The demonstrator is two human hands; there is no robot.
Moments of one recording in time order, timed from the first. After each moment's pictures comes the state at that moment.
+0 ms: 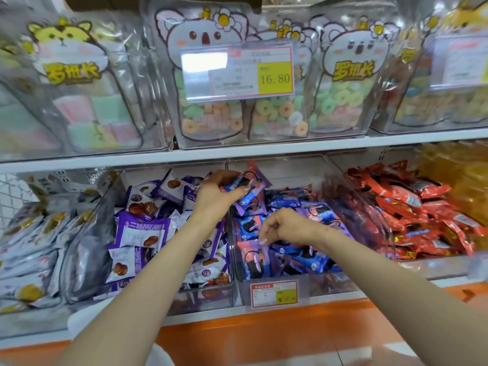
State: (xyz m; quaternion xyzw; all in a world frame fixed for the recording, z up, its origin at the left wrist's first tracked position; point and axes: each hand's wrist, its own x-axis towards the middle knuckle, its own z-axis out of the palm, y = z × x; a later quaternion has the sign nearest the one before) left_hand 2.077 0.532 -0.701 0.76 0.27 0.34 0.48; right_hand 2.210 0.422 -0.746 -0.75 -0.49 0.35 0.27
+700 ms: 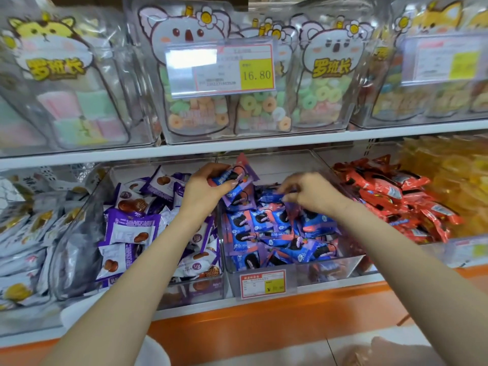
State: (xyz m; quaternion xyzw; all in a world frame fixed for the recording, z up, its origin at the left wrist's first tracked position) left_hand 2.077 0.538 -0.703 0.80 0.25 0.36 0.42; right_hand 2.247 0.387 -0.701 -0.85 -0.49 0.04 0.20
